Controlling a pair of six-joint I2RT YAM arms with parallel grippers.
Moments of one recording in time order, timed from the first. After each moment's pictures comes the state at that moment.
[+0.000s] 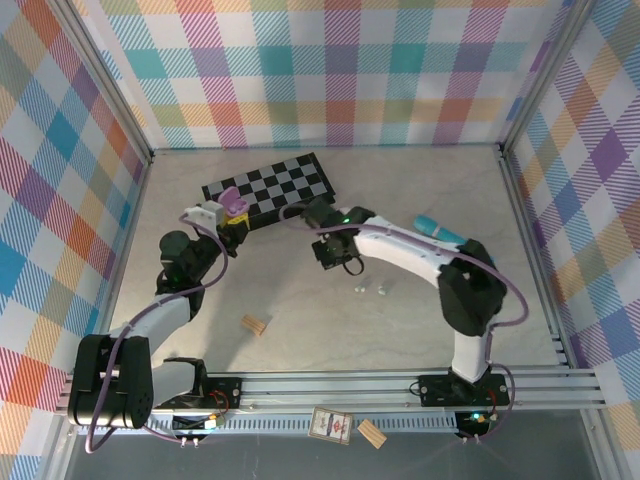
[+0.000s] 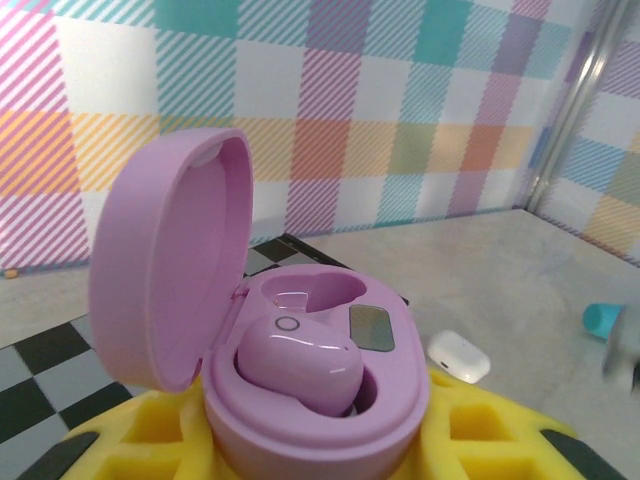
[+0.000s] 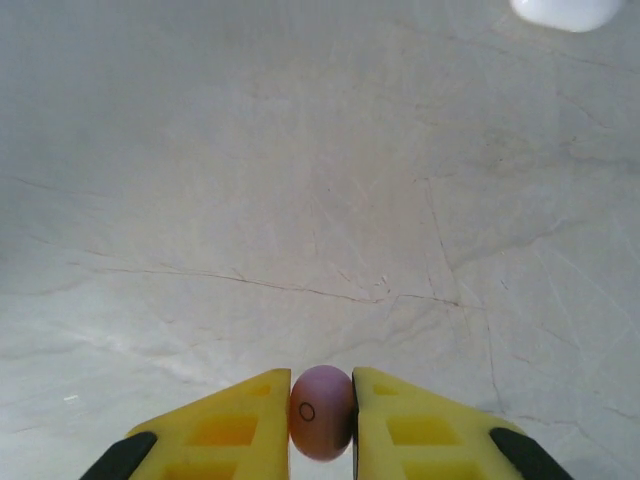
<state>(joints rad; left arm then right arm) -0.07 1.18 0.41 0.72 0.47 -0.08 0.82 1.83 1.48 -0.84 0.13 0.40</state>
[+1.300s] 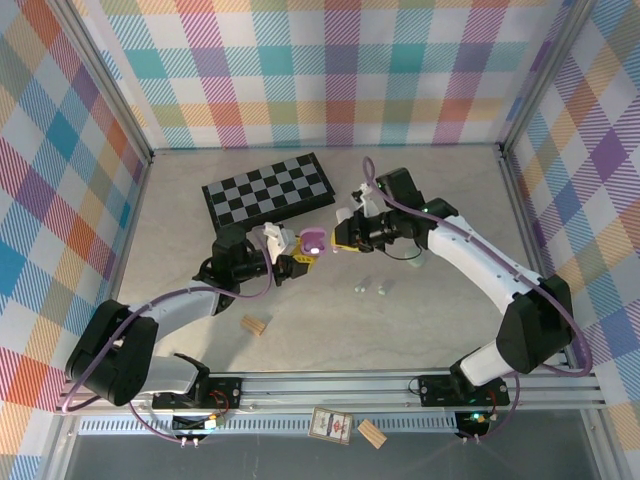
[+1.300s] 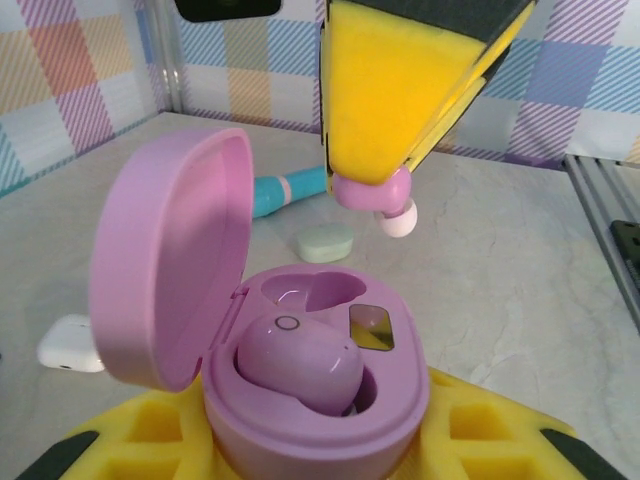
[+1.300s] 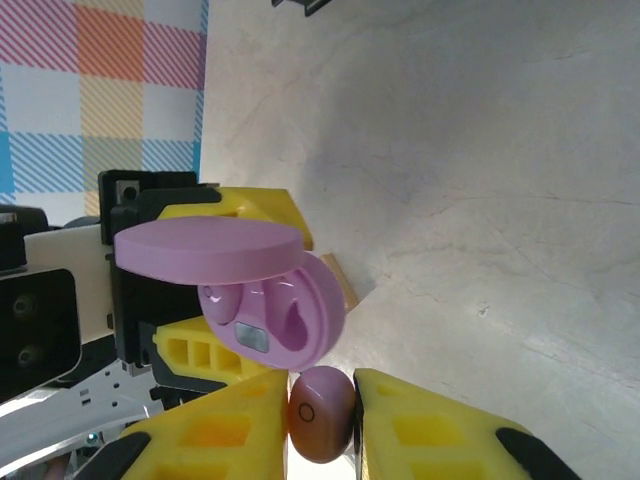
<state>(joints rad) -0.45 1.33 0.53 0.58 0.79 0.16 0.55 1.49 1.26 -0.64 -0.70 0.63</state>
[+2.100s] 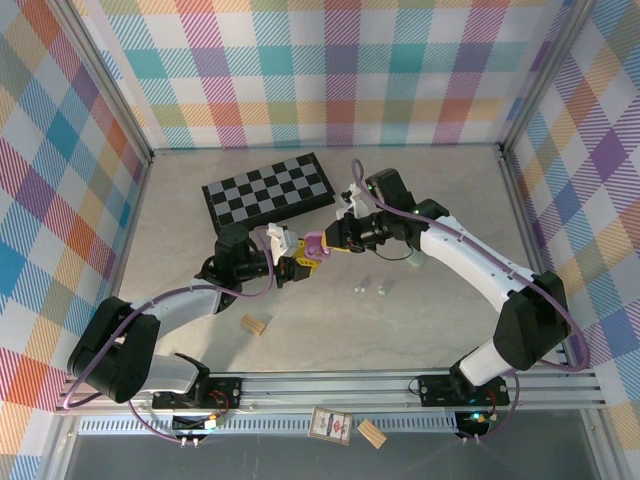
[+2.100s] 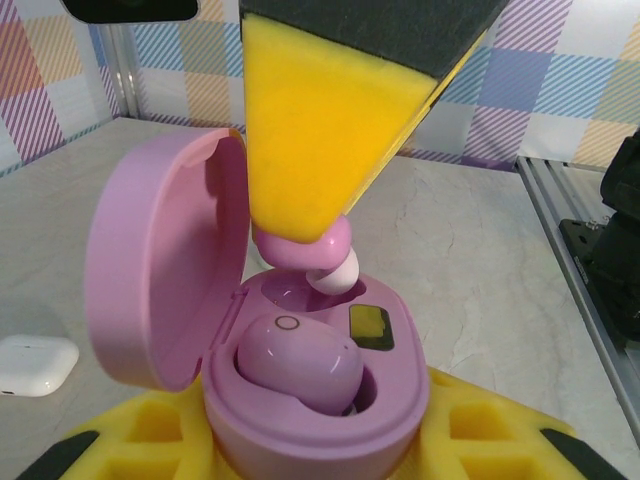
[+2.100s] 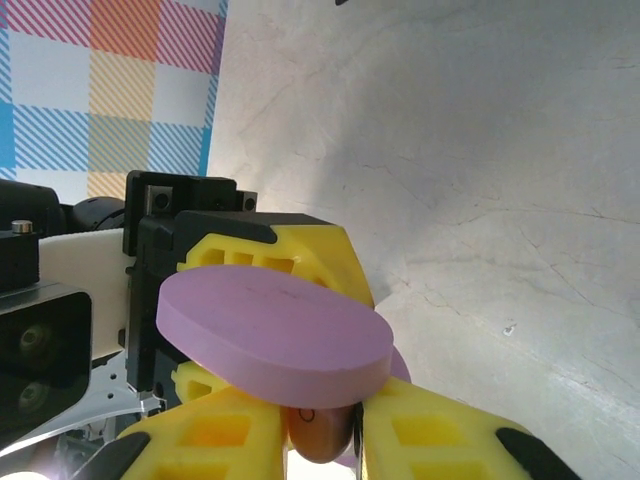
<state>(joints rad) -0.46 1.34 0.54 0.57 0.85 0.15 0.60 1.52 1.28 -0.60 -0.68 0.62</state>
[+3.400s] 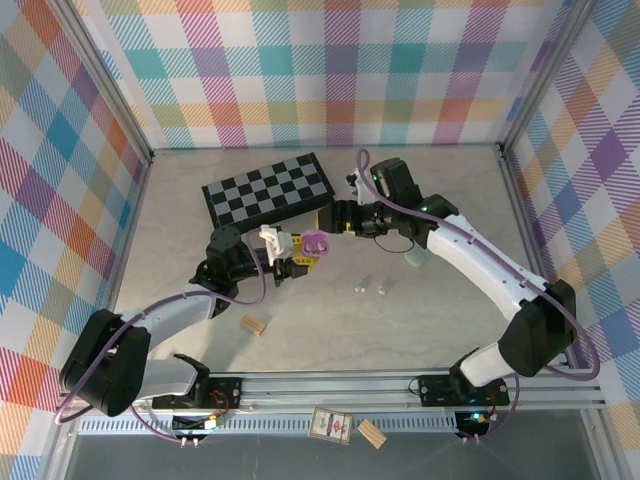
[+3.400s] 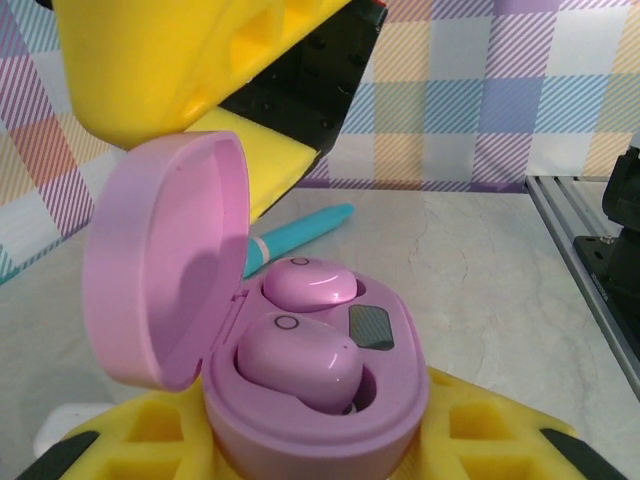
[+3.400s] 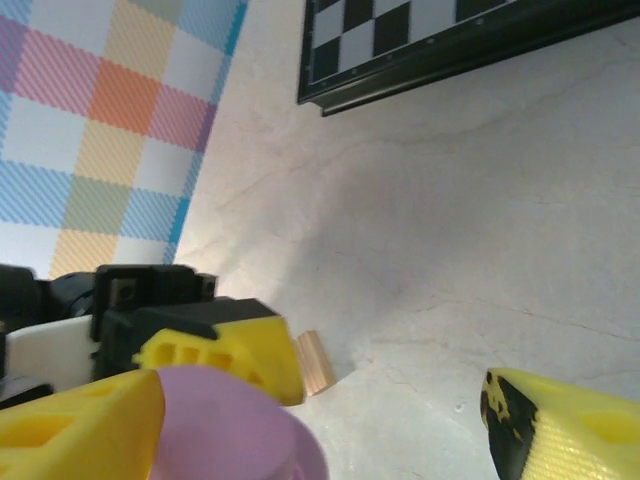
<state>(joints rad) -0.46 1.26 0.52 0.65 0.85 0.19 0.60 1.48 1.34 -0.58 -0.51 0.57</state>
